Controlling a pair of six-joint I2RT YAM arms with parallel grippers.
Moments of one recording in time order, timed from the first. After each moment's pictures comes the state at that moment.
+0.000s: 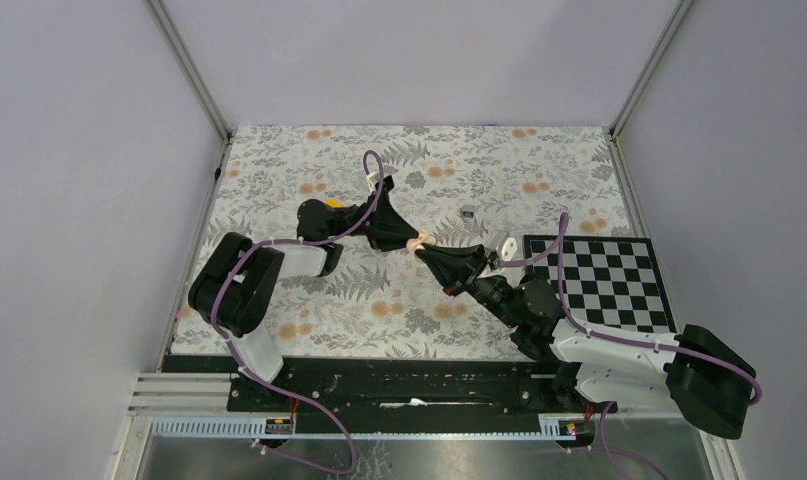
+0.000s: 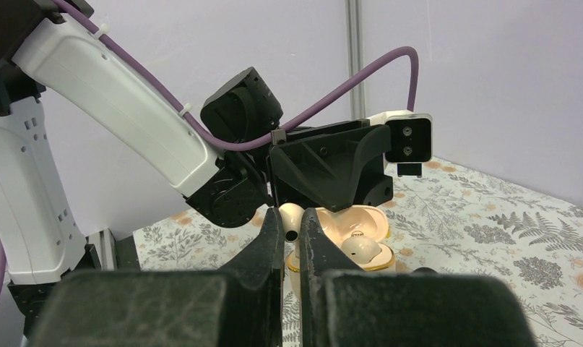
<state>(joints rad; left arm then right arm) -0.43 1.73 0.76 1.46 1.20 -2.09 0.99 1.05 0.35 1.09 0.04 0.13</state>
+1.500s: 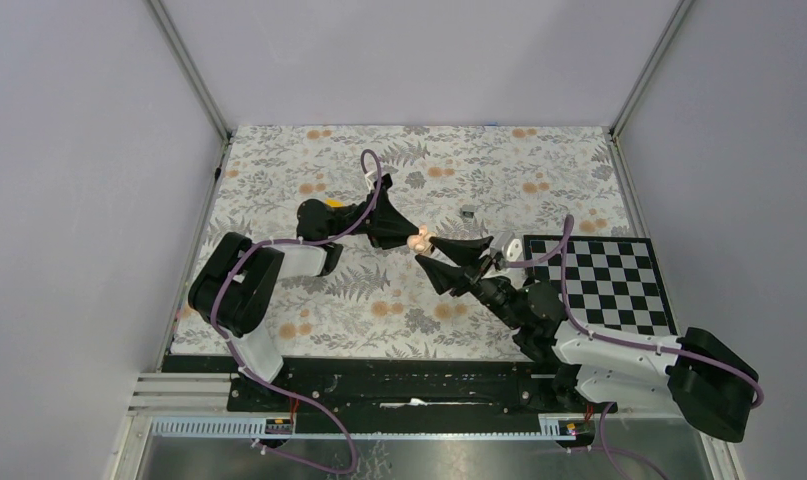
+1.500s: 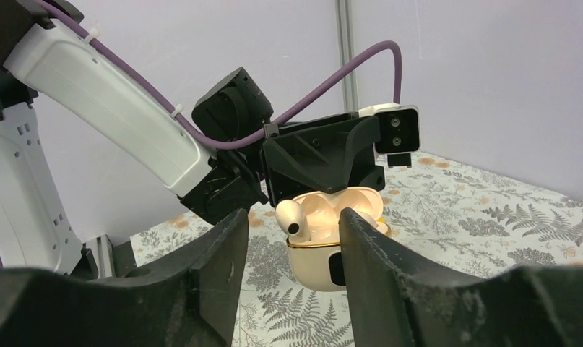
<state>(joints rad) -0.43 1.73 0.76 1.46 1.17 -2.09 0.99 1.04 0.33 1.10 0.06 0.14</state>
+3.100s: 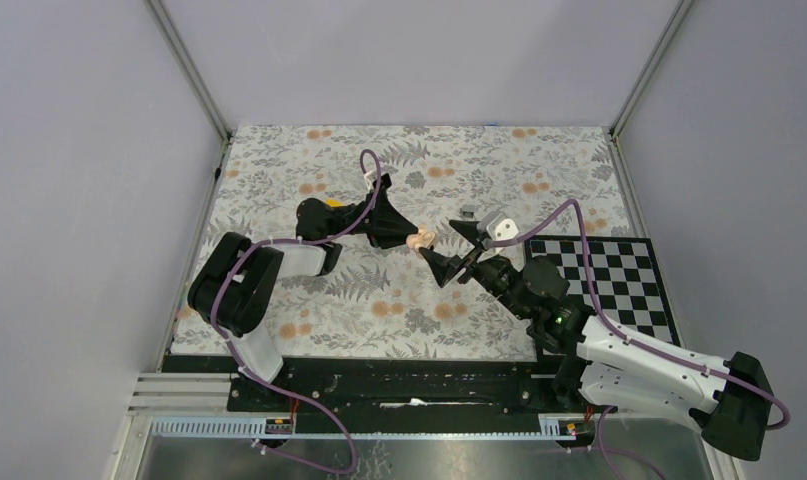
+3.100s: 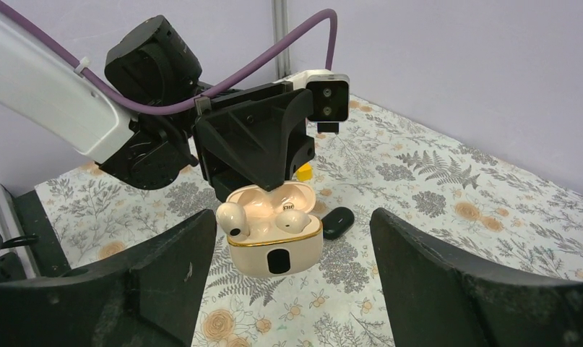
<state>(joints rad) -0.42 1.73 0.76 1.45 1.17 -2.09 0.99 0.87 0.56 0.45 0.19 0.00</state>
